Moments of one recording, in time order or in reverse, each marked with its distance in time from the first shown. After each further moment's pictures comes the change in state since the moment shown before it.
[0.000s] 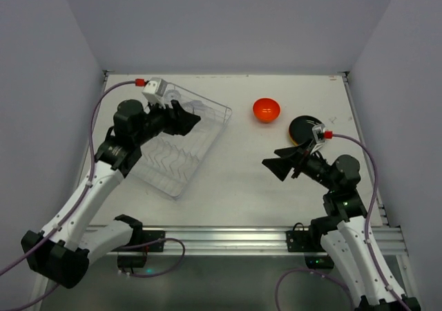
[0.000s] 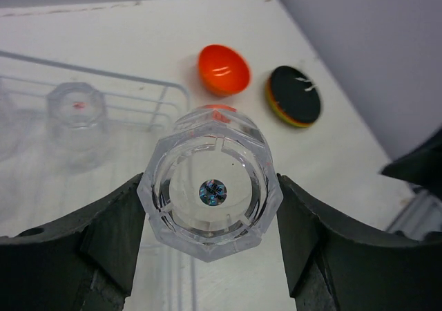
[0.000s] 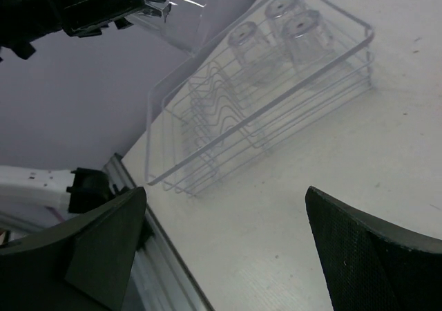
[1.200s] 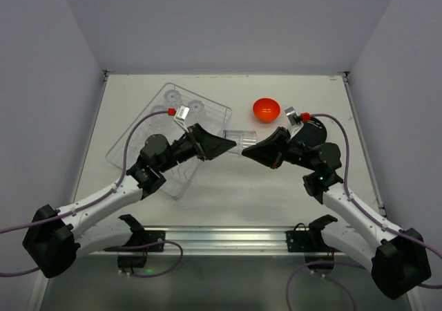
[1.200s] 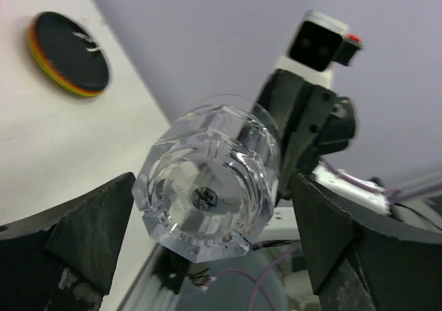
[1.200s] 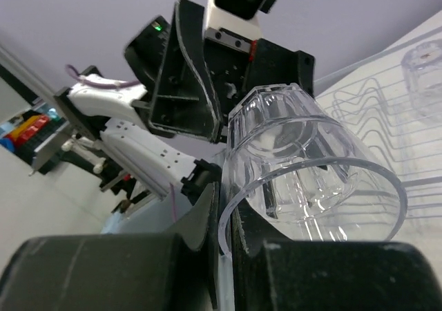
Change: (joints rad) left arm -0.332 -0.031 -0.467 0.850 0.119 -0.743; right arm 0.247 0.459 0.012 0.877 -0.193 0.392
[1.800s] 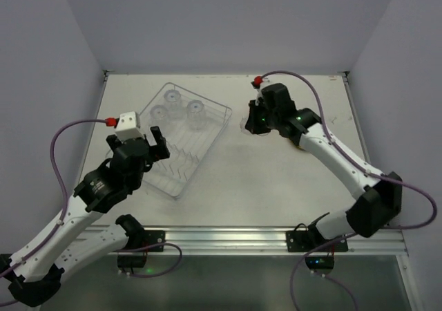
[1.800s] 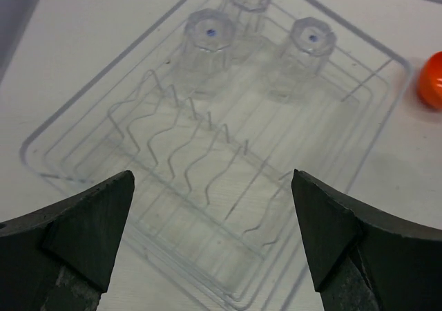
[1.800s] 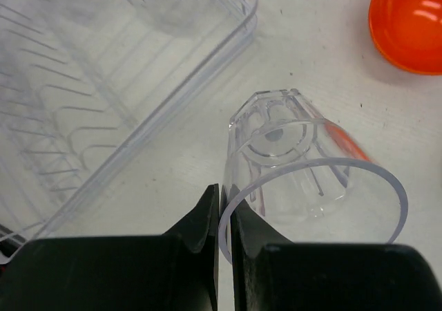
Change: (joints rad) left arm -0.016 -0.336 0.349 -1.284 -1.048 0.523; right arm 0.119 0.443 0.804 -1.398 0.811 -0.625
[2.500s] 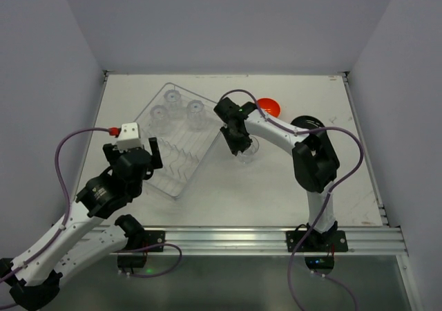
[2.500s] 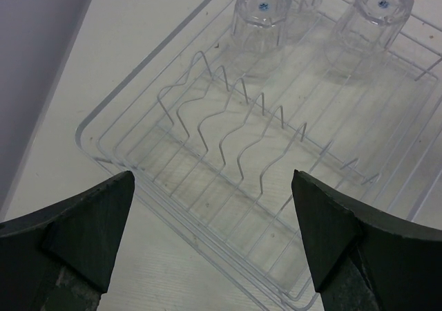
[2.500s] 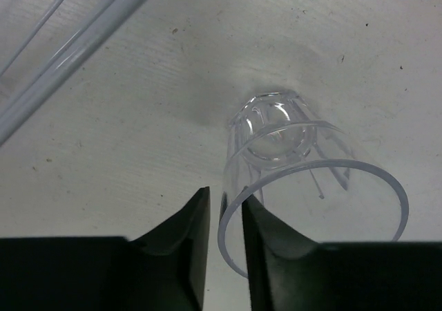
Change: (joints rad) left arm 0.000 -0.068 -0.130 -0.082 -0.140 0.085; right arm 0.162 0.624 0.349 -0.410 0.181 -0.058
